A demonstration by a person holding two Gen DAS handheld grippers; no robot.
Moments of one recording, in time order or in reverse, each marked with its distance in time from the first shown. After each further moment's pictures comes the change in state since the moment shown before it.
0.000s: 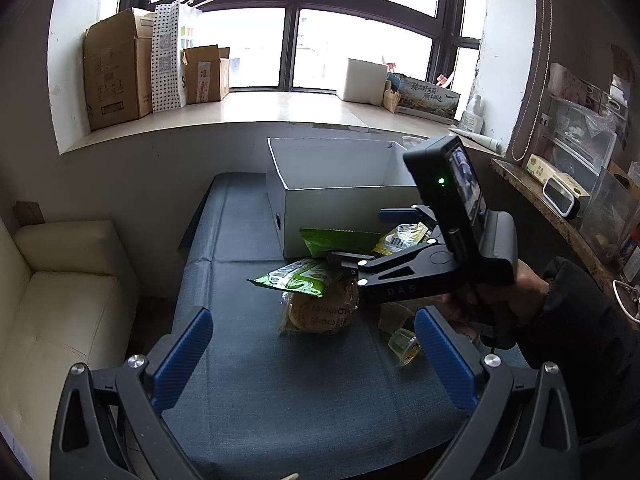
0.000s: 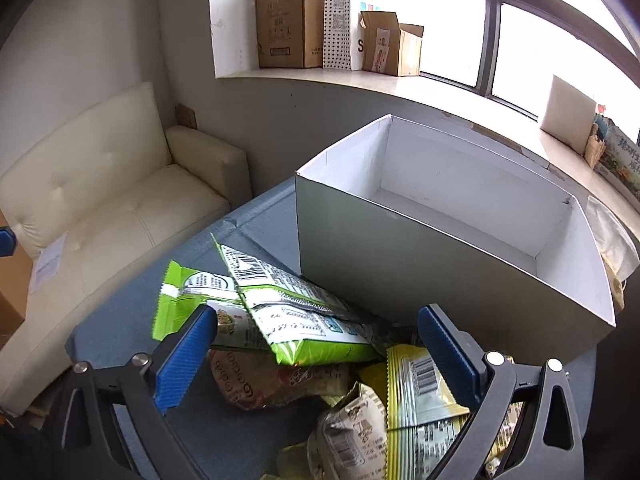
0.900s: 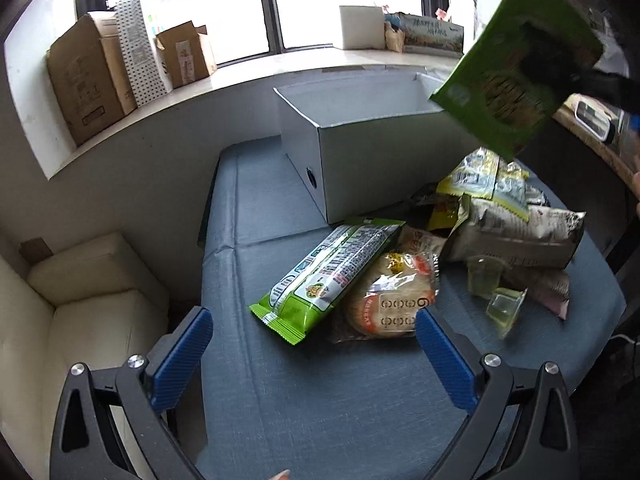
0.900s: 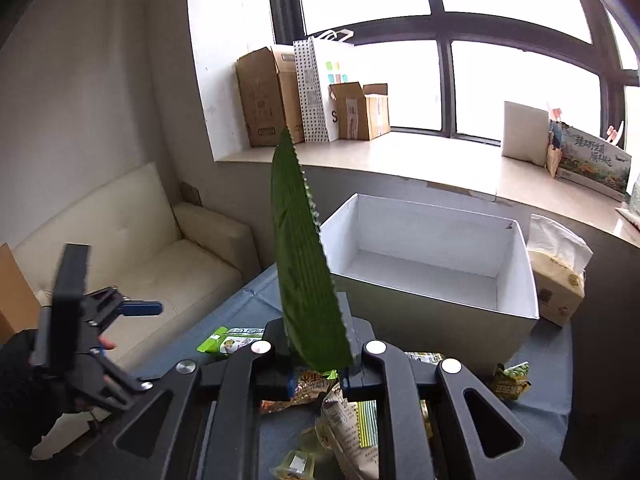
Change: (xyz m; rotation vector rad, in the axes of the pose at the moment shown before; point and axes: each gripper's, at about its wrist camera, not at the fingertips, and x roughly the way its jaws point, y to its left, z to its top) left arm 0.096 0.031 -0.008 0.213 0.146 0.087; right arm -0.132 -0.022 -0.016 0.159 -0.248 0.032
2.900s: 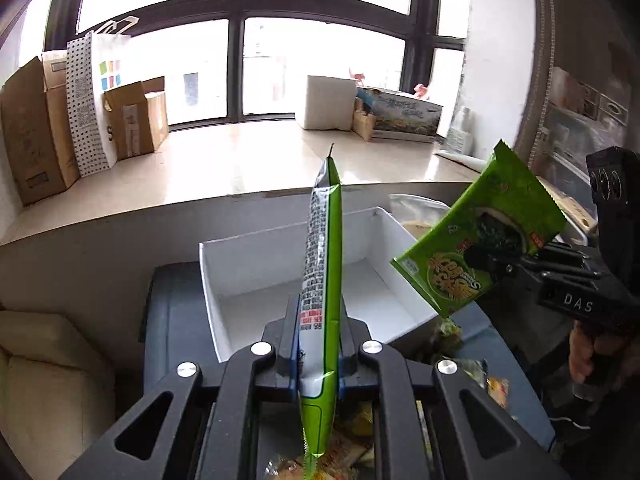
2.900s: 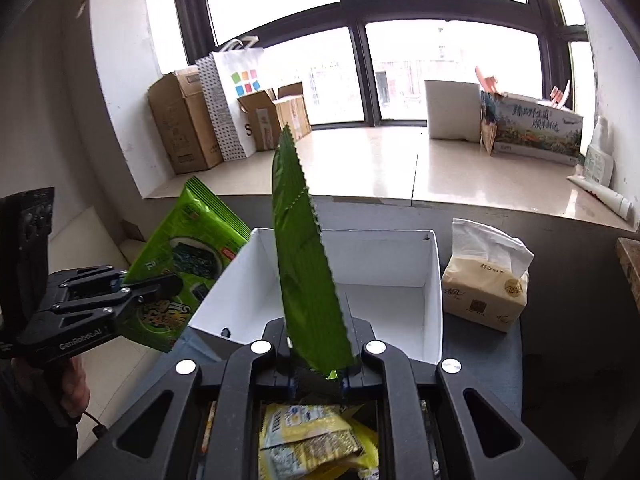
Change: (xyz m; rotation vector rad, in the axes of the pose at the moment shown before) left arm 0.015 -0.024 0.200 -0.102 -0.173 -0.148; right arm 0.040 -0.113 0.070 0.200 0.076 -0.155
